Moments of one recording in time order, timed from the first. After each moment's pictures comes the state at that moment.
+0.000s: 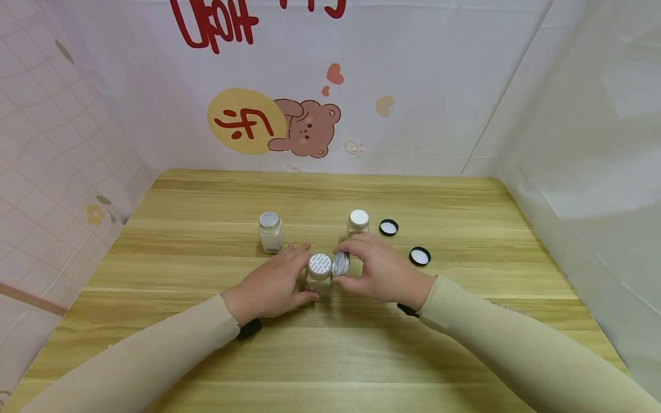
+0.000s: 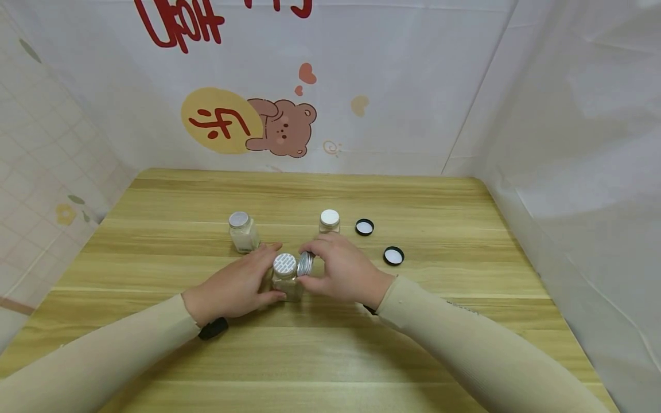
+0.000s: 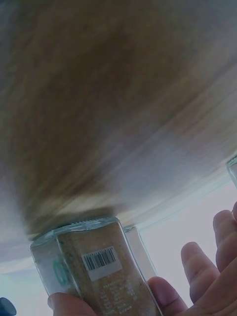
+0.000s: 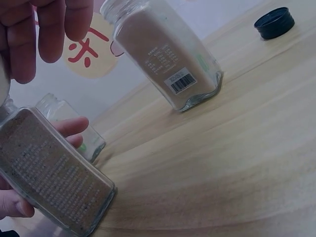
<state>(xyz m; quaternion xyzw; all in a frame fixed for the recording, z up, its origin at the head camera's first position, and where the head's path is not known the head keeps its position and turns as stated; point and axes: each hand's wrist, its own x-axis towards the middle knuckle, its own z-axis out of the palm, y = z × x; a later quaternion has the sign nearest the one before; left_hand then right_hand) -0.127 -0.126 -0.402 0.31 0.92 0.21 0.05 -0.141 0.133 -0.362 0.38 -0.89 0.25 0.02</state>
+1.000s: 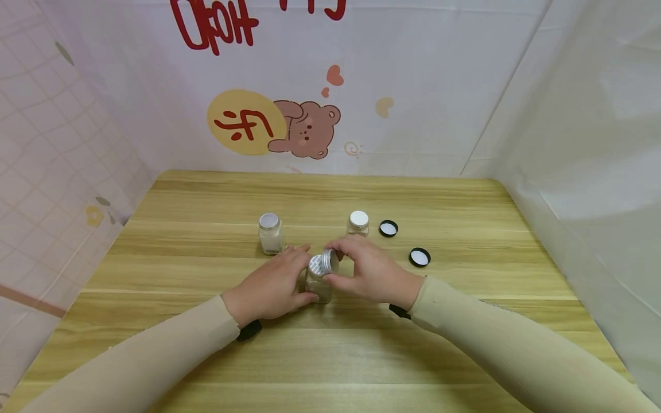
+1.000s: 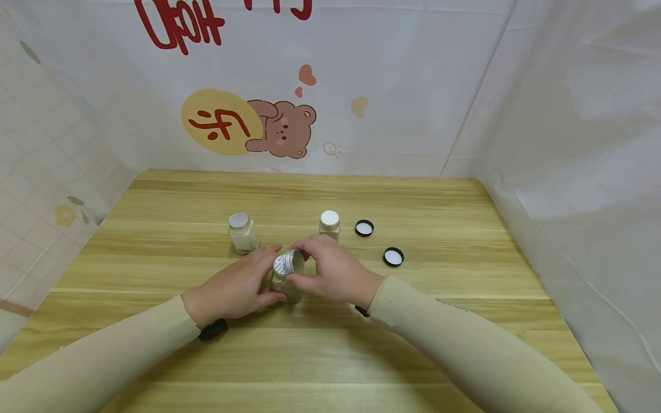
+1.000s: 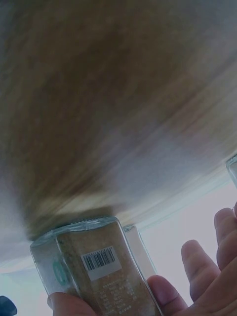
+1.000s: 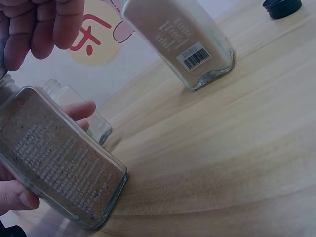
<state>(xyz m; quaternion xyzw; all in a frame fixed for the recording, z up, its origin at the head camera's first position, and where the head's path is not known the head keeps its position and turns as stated) -0.127 -0.126 -0.401 0.32 0.92 0.20 0.05 -0.141 0.117 -0.364 0.37 -0.87 0.31 0.01</state>
